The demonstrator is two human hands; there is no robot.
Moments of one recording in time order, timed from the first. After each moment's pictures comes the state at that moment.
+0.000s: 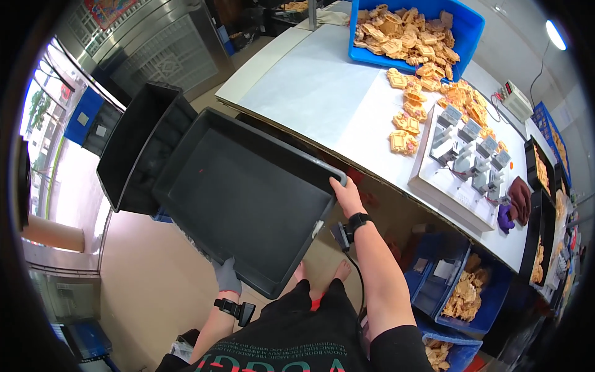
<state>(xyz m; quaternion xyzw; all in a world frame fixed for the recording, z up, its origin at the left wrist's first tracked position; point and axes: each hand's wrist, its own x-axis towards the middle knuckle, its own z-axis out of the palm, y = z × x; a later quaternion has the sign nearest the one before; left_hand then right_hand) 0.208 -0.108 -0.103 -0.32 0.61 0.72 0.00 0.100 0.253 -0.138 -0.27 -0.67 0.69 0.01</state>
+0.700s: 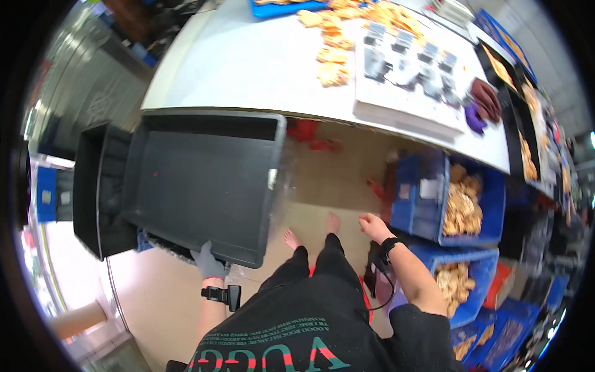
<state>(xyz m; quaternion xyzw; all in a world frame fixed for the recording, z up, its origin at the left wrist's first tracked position) 0.189 -0.097 -0.091 -0.33 0.62 0.70 0.09 0.417 0.296 -0.198 -0.46 -0.68 0.54 -0.19</state>
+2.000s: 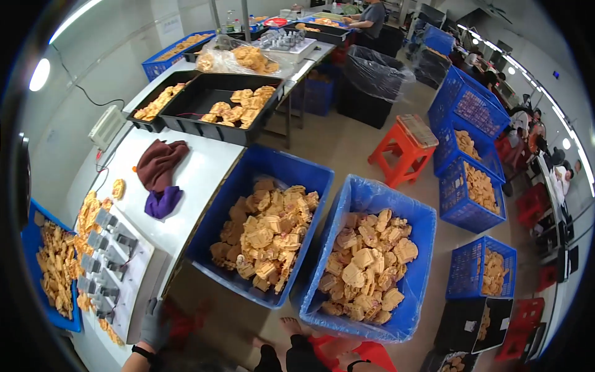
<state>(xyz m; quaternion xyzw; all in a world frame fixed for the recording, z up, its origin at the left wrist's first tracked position) 0.256 0.442 -0.067 0.81 0.57 0.01 0.15 0.744 0.075 -0.343 -0.63 -0.60 0.45 -0.20</state>
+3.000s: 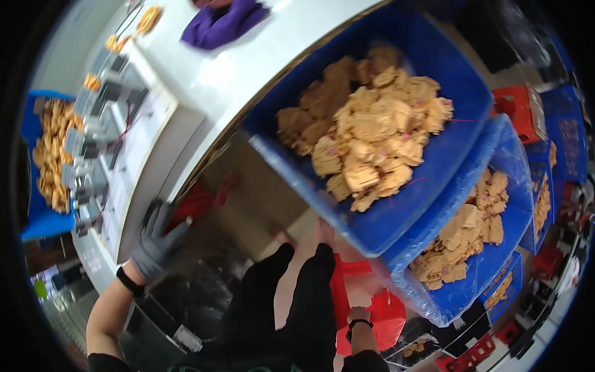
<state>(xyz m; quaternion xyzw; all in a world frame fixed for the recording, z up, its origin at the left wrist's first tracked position) 0.213 0.455 -0.088 0.87 0.47 -0.14 0.09 0.657 0.067 -0.392 -0.58 -0.49 0.45 -0.47</state>
